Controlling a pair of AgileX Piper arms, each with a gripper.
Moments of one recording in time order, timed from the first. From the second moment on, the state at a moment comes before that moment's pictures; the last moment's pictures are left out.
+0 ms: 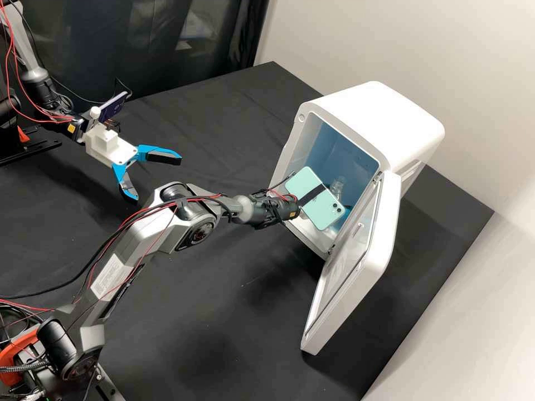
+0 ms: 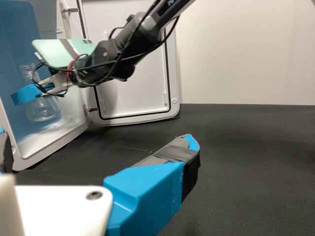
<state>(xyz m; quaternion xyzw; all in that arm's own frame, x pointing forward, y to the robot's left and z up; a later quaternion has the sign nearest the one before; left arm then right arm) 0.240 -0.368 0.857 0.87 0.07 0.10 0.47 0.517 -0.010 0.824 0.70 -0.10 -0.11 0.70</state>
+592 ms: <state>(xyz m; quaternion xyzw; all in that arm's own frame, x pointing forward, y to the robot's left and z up) 0.240 -0.368 0.857 0.87 0.07 0.10 0.47 0.542 -0.004 0.789 0.68 -0.10 -0.14 0.71</state>
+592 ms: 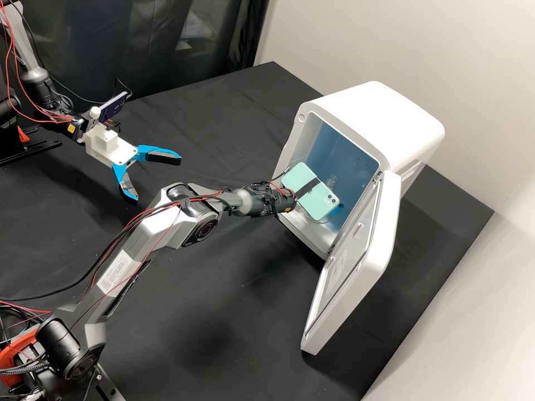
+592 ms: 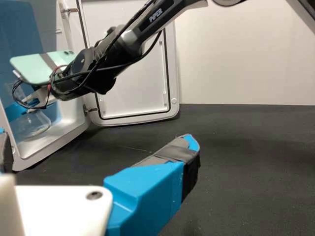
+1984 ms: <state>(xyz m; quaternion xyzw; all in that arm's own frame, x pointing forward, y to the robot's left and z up) 0.241 -0.371 0.854 0.88 0.07 0.09 0.47 0.558 -0.013 0.778 0.67 -0.11 -0.15 0.72</state>
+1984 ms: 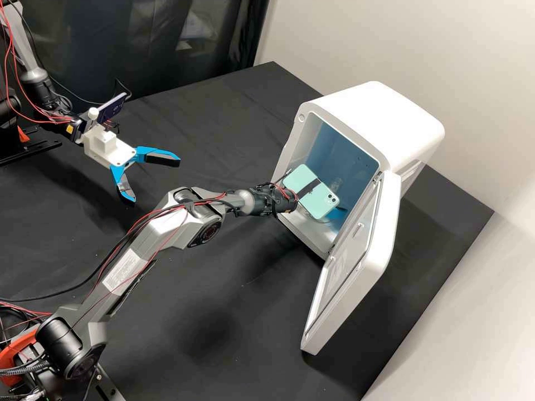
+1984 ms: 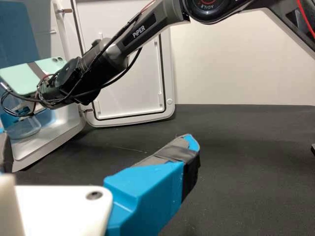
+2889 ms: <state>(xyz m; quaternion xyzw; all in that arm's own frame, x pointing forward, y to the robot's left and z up) 0.241 -0.371 0.854 0.87 0.07 0.10 0.47 0.547 -0.035 0.784 0.69 -0.11 -0.17 0.70</state>
